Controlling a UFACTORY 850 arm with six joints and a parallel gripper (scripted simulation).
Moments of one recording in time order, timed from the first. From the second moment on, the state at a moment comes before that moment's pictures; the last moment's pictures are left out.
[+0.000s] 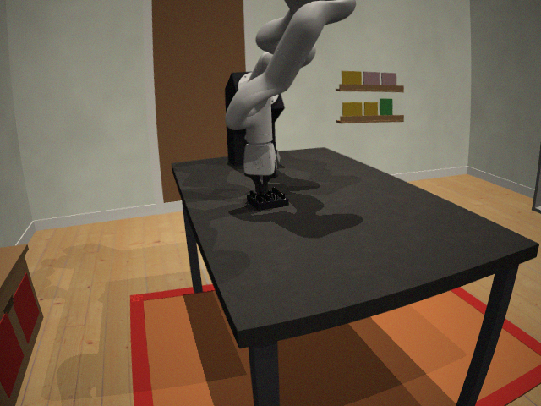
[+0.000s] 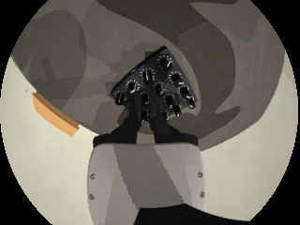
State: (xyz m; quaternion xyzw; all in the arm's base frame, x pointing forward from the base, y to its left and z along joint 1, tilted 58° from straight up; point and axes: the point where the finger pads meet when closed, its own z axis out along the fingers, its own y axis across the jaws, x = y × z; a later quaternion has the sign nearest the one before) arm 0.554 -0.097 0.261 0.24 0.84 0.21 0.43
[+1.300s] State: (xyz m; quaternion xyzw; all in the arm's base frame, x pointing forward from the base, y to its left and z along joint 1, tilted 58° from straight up) arm 0.554 -0.097 0.261 -0.06 0.87 0.05 0.48
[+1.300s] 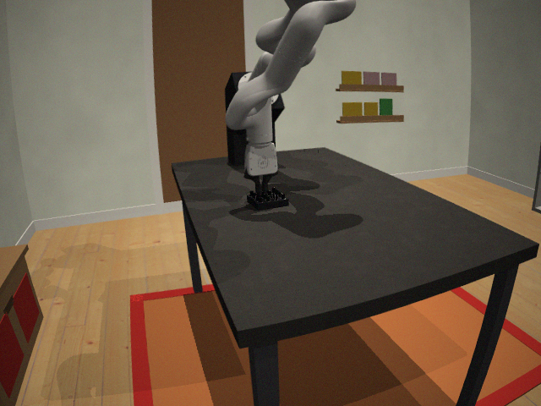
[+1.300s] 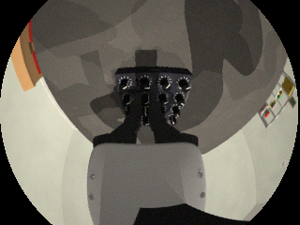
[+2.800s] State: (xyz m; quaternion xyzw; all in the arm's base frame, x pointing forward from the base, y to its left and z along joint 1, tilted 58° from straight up) arm 0.554 -0.097 0.261 -0.09 0.87 0.03 0.48
